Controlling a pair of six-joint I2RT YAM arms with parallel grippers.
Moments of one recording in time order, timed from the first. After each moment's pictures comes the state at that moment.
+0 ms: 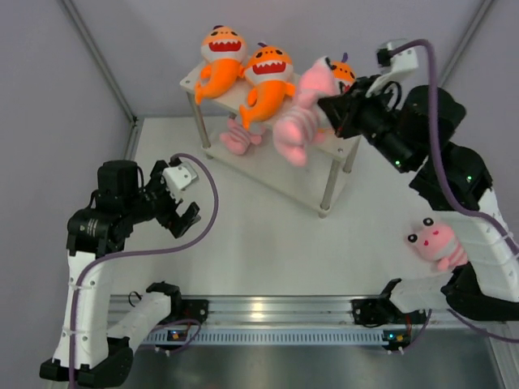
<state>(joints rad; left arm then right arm) -0.15 0.89 1.38 -1.18 0.49 0.60 0.79 1.28 2.02 -0.70 0.29 0.24</state>
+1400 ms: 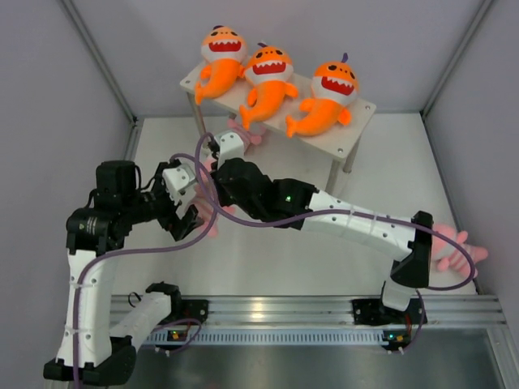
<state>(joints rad) -0.11 0.89 1.39 -1.23 0.65 0.63 1.25 1.74 1.82 -0.51 0.53 0.38</state>
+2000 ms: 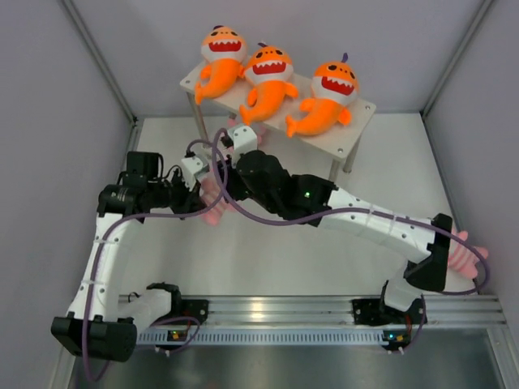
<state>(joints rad) -0.11 1.02 1.23 -1.07 0.64 0.58 1.20 1.68 1.76 -0.48 0.46 0.30</state>
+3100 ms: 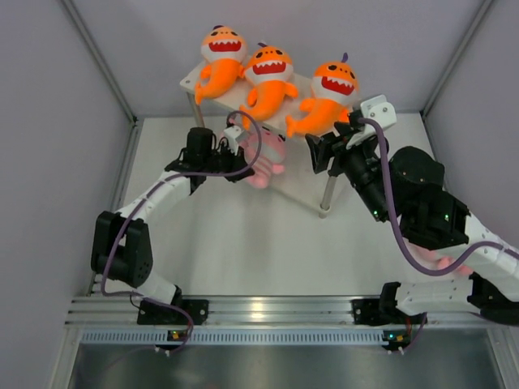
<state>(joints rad) -0.32 1.55 1.14 -0.17 0.64 0.09 1.20 1.09 1.58 -0.34 0.76 -0.13</state>
